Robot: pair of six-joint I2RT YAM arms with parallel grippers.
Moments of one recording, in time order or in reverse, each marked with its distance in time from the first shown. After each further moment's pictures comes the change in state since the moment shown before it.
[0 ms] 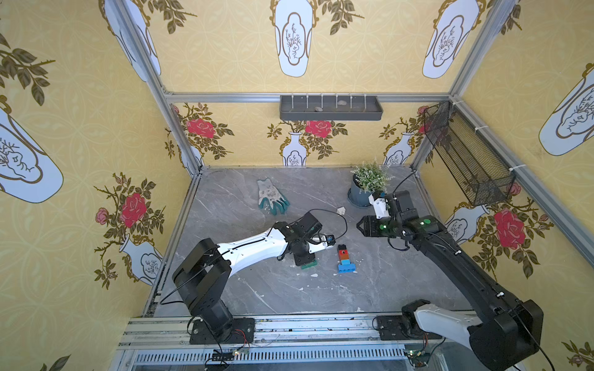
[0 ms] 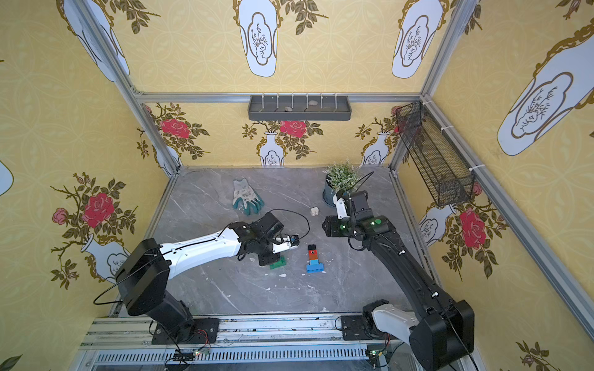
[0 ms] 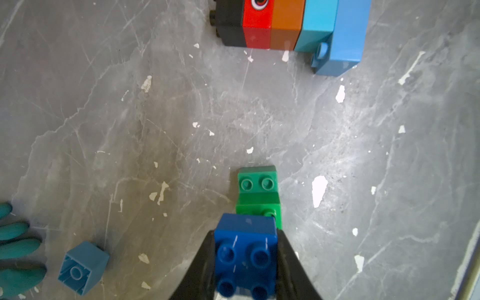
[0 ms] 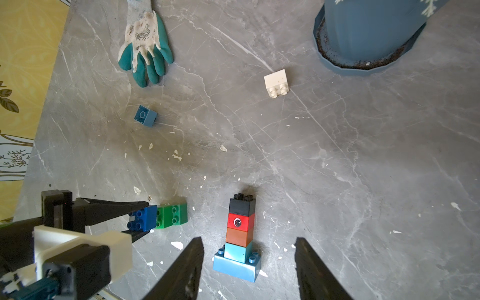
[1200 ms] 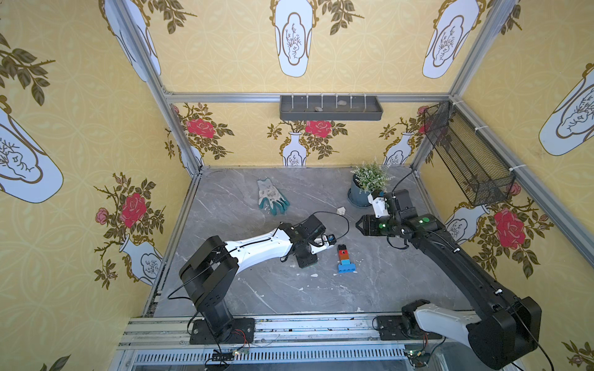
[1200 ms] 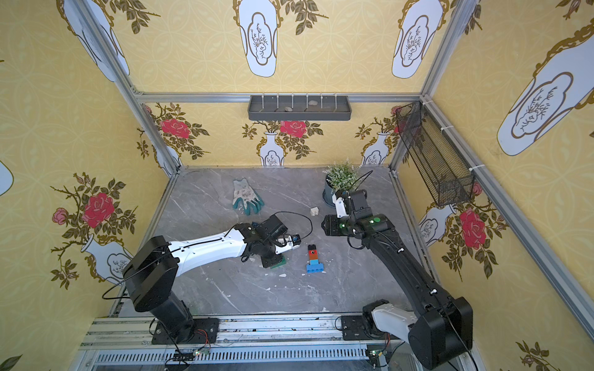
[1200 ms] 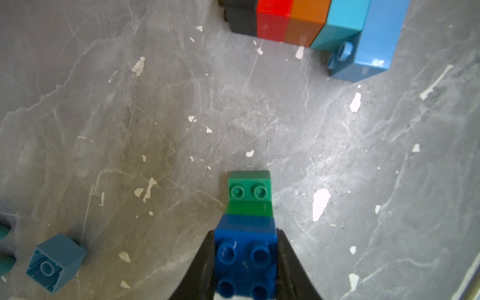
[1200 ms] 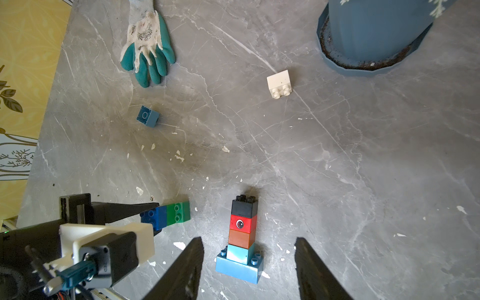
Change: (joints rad) left arm -0.021 0.051 0.006 0.009 -0.048 -0.128; right arm 0.000 0.018 0.014 0.000 -0.010 0.000
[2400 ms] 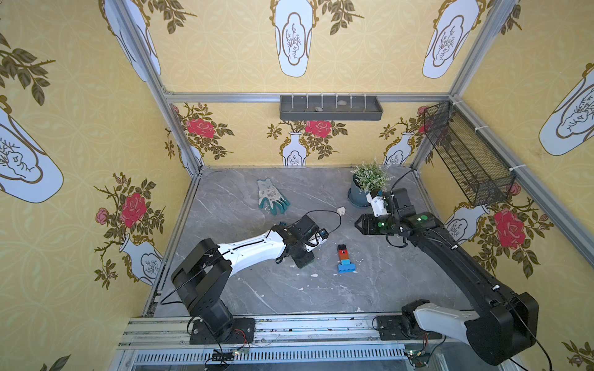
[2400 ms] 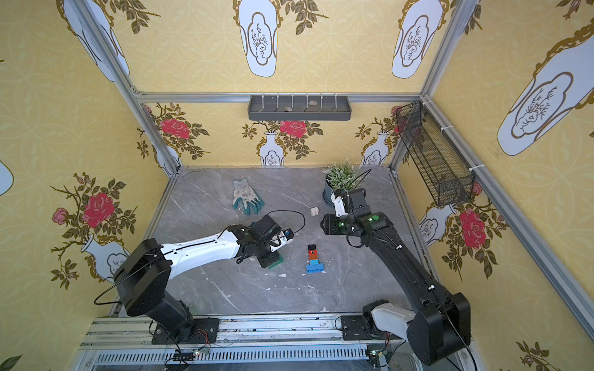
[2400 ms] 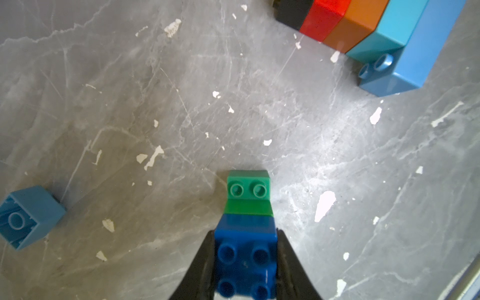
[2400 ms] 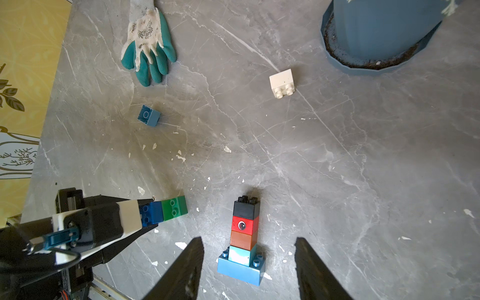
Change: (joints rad) left arm 0.034 -0.060 -0.072 0.041 0.022 -0.191; right arm 0.000 0.026 0.015 0.000 -0.011 0.000
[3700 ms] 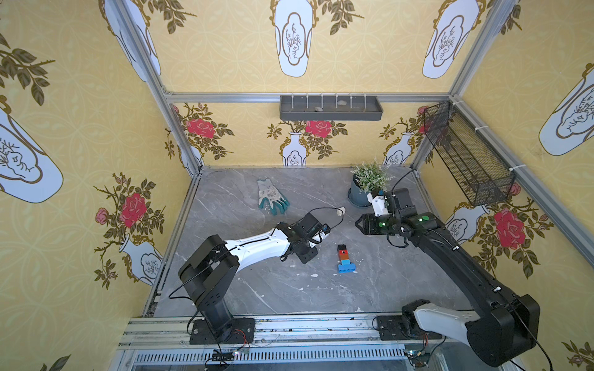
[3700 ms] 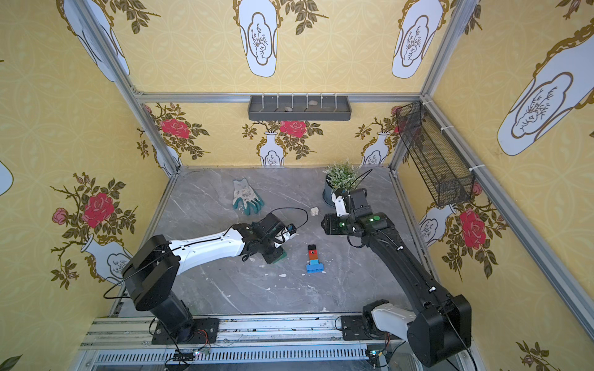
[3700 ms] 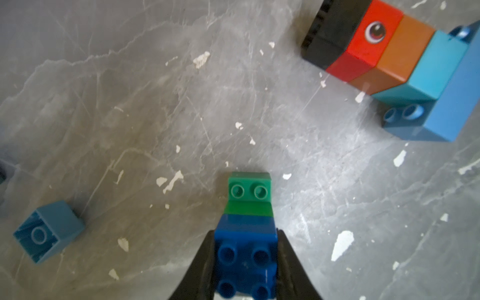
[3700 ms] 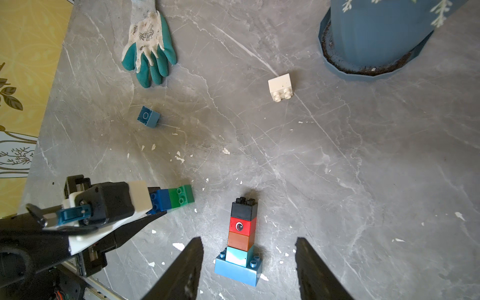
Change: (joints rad) left arm 0.005 0.046 0.038 0.028 -0.060 -0.046; right arm -0.007 -0.010 0.000 0.000 0.003 -0.019
